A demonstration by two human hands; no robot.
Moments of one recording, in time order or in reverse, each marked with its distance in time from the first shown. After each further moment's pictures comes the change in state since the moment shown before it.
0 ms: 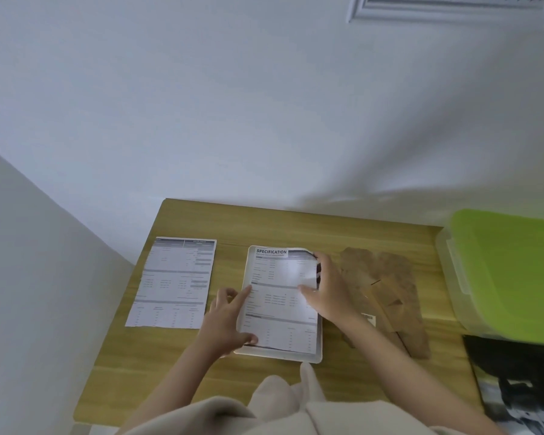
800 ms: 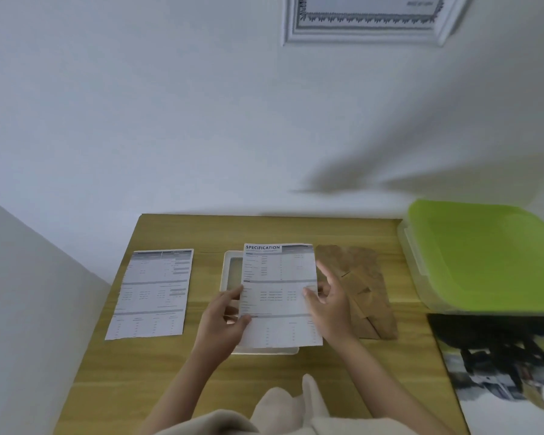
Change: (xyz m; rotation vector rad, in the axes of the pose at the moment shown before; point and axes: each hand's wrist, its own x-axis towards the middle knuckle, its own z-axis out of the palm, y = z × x) left_hand -0.034 0.056 0.002 -0.622 0.265 0.094; right_hand -0.074 0.006 -0.025 0.507 0.273 0.124
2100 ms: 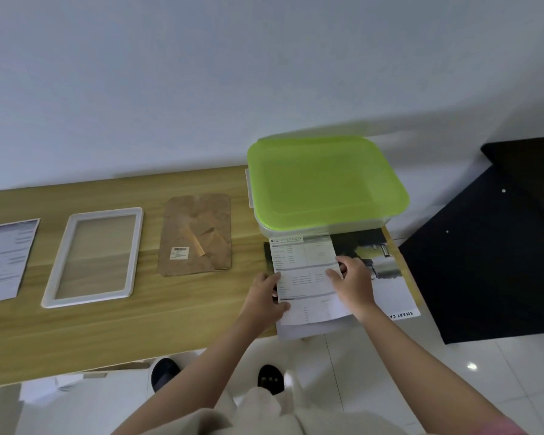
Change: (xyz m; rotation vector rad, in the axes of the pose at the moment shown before) left_hand -0.092 0.110 0.378 0.291 -0.404 -0.012; right_hand -0.034 0.160 -0.376 -0.500 0.165 0.114
